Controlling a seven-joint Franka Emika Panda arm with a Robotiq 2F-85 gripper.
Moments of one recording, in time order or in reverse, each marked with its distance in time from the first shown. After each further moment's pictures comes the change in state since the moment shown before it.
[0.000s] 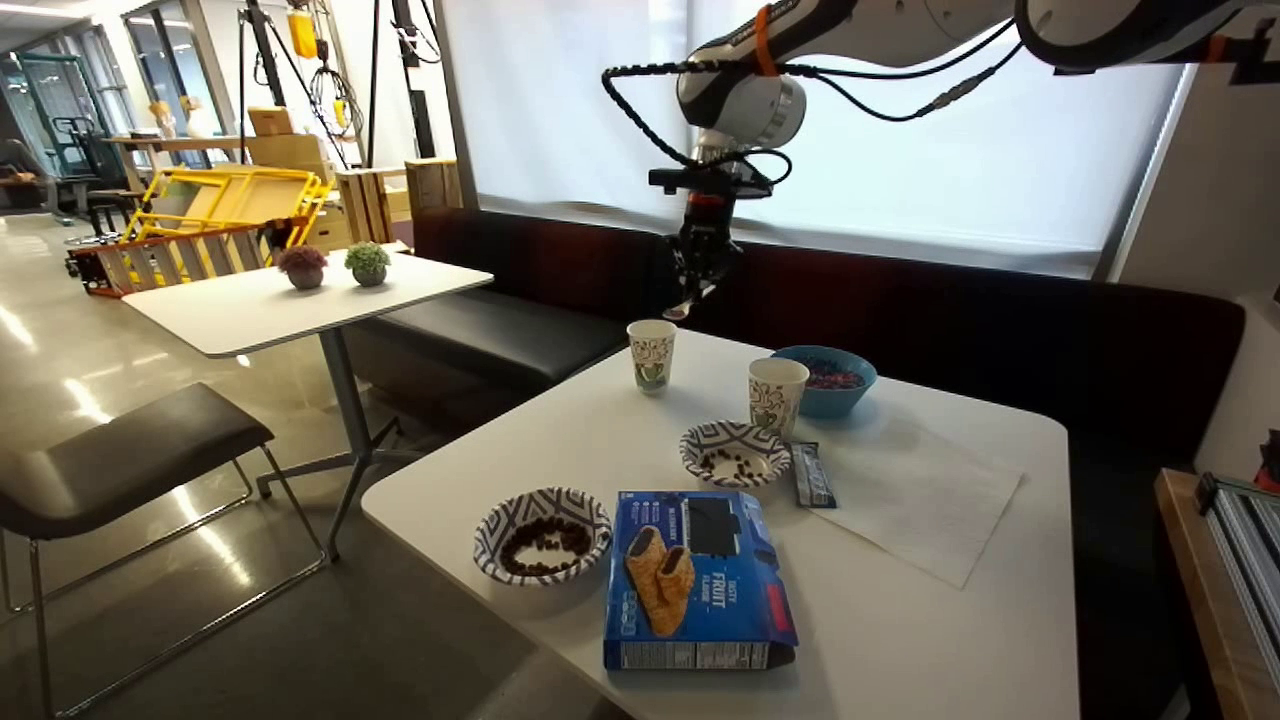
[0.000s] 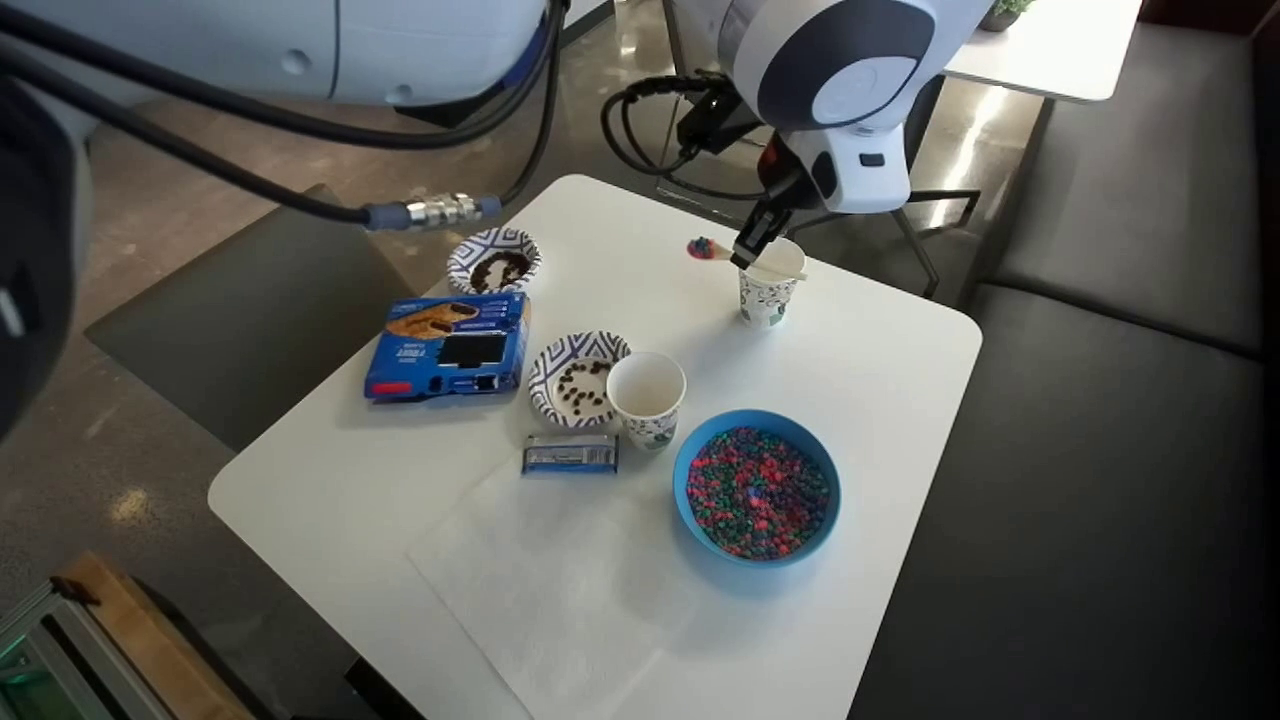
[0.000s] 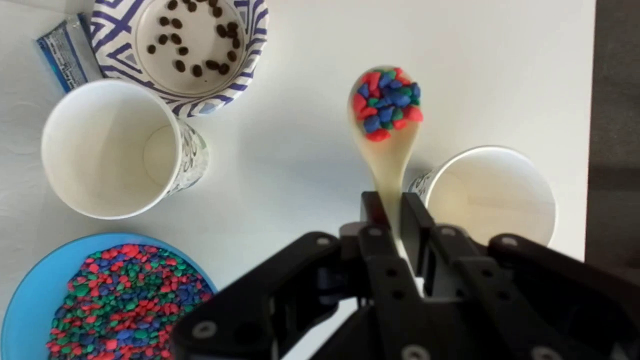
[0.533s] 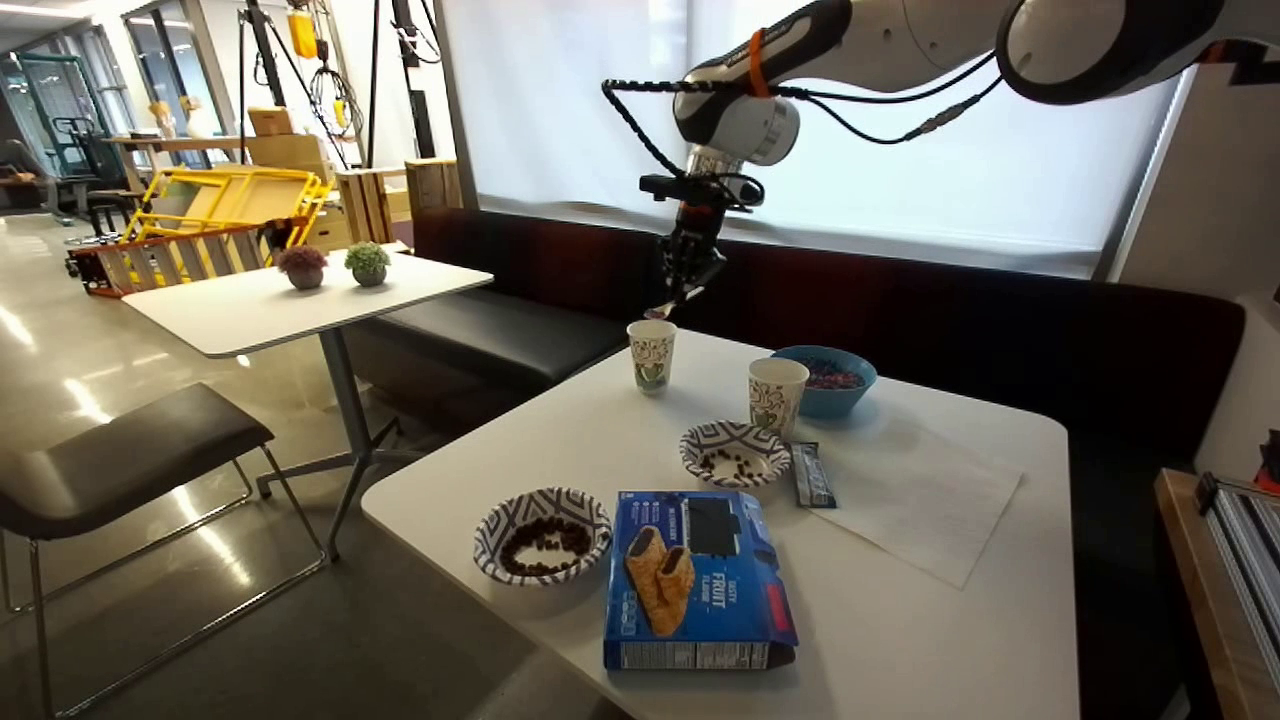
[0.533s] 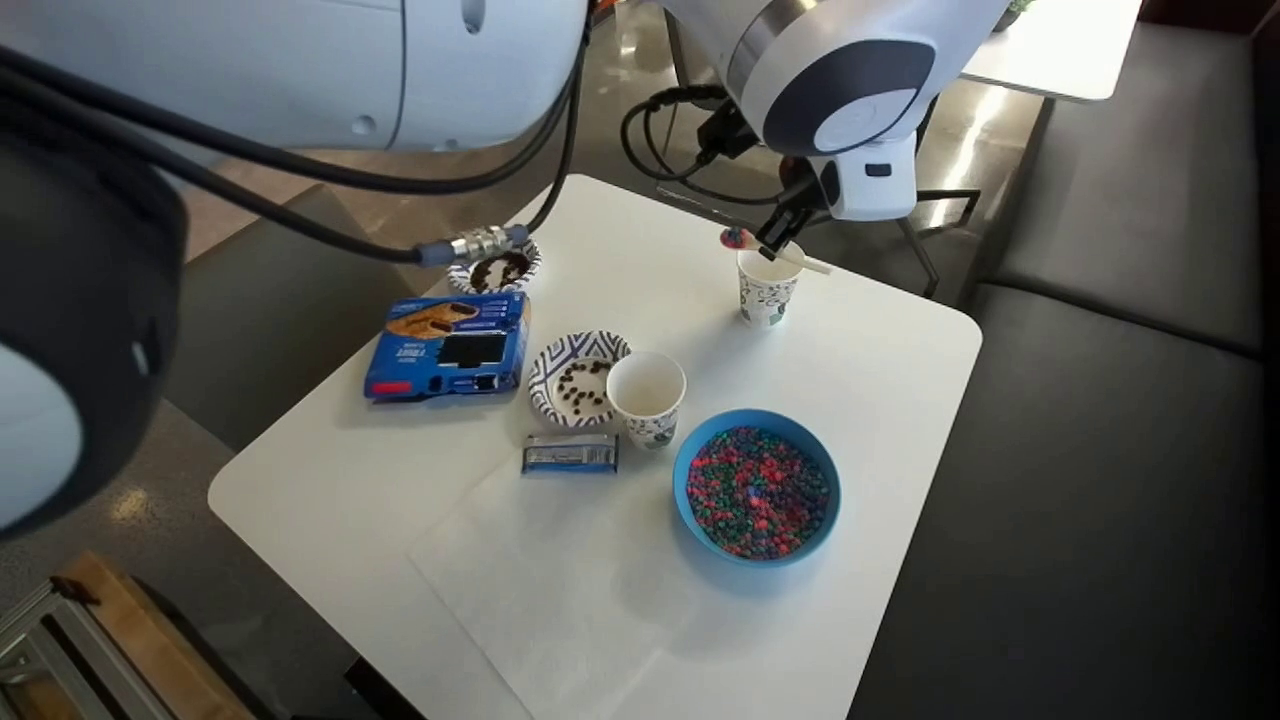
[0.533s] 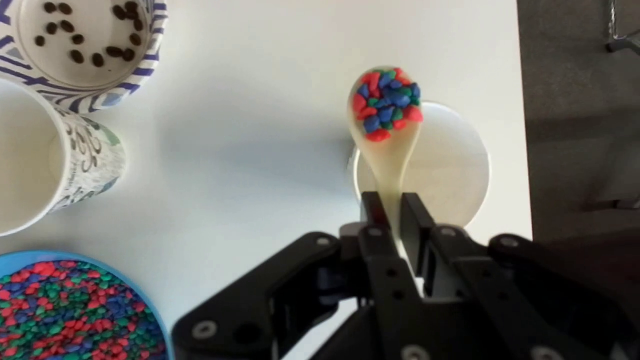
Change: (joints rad) arm -0.009 0.076 0.007 0.075 0.026 0.131 0.087
